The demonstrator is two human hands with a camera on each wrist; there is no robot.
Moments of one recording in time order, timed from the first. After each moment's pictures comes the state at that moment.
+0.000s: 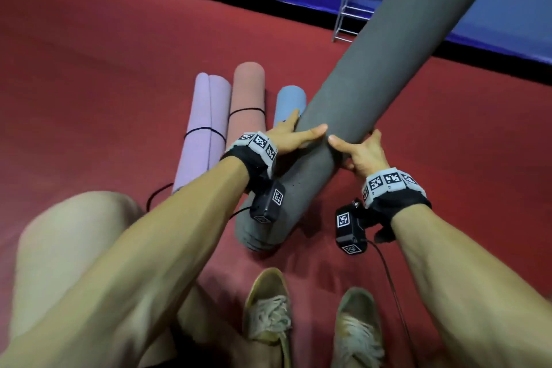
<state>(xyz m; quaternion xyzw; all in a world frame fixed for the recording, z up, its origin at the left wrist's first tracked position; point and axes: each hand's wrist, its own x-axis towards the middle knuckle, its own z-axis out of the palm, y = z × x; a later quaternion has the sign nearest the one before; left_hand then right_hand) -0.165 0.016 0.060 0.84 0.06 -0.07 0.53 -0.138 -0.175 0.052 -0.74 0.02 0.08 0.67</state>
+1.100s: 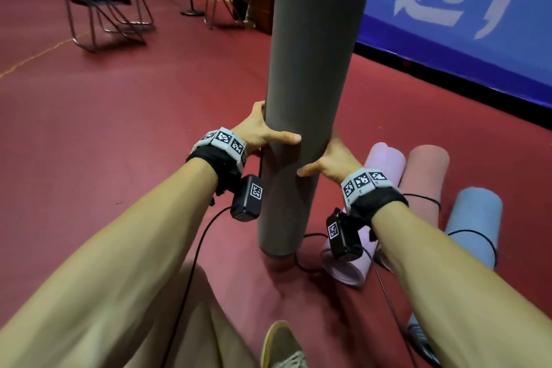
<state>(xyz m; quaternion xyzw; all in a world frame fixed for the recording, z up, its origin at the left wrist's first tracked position) -0.404 0.358 0.168 0.70 0.30 0.25 0.59 -0.247 0.236 0.132 -0.72 -0.45 0.27 0.45</state>
